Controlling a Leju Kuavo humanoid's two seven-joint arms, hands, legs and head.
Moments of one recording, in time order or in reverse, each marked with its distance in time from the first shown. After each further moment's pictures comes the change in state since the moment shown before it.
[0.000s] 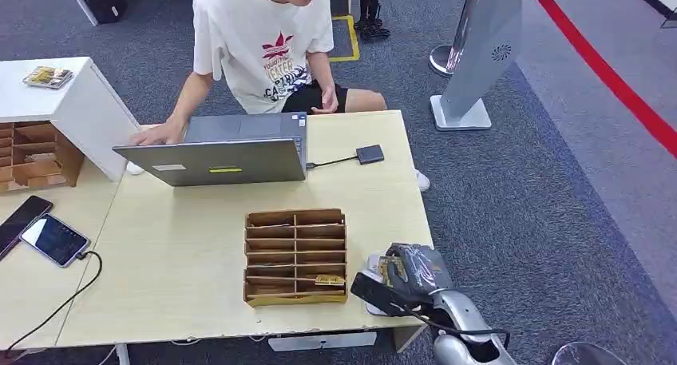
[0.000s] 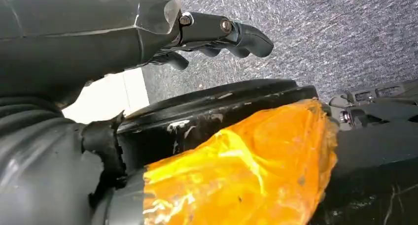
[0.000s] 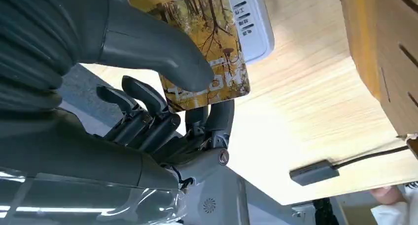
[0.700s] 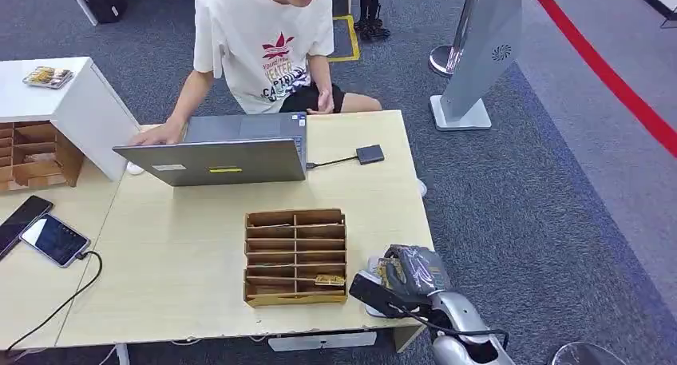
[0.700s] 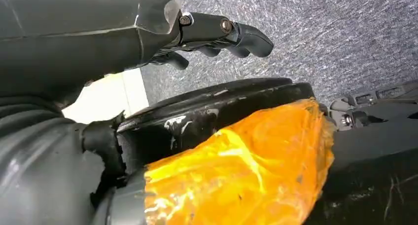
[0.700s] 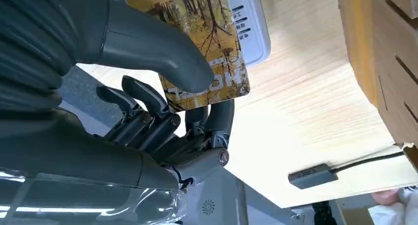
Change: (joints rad) left arm -0.005 0.000 -0.006 0.000 -0.049 -0.005 0.018; right arm 0.000 0.000 0.009 0.003 0.000 0.002 0.004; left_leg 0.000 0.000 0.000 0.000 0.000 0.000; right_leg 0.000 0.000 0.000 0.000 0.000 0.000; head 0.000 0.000
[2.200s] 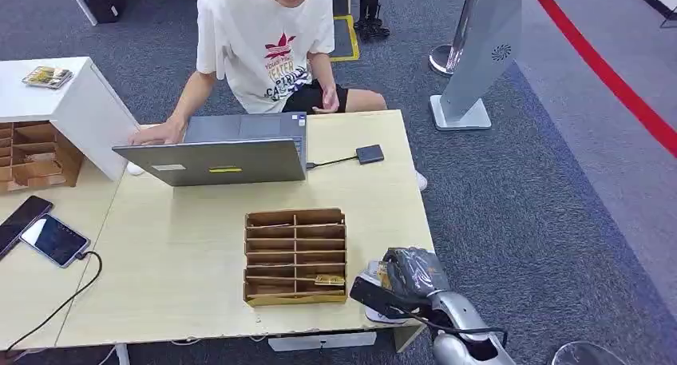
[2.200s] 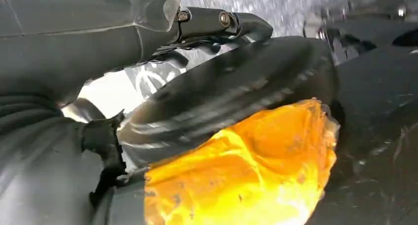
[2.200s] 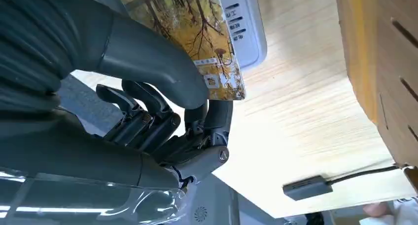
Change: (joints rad) left arm 0.047 0.105 0.076 0.021 0.151 -0.517 -0.176; right arm -0.019 -0.005 0.002 0.049 -0.029 0.003 -0.054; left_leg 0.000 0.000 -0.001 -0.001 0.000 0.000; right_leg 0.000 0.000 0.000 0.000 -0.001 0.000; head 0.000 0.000
